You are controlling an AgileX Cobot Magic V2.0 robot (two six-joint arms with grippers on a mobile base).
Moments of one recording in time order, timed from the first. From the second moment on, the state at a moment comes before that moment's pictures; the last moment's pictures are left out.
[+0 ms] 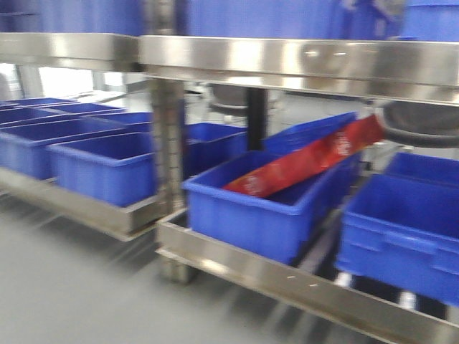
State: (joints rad) left arm 0.02 0.71 -1.01 -0.06 0.92 0.11; right arm 0.06 0.87 -1.11 0.16 0.87 -0.05
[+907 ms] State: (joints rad) left arm 0.02 0.71 -1.01 -0.07 0.92 0.11; right arm 0.06 0.87 -1.11 0.16 0.87 -0.05
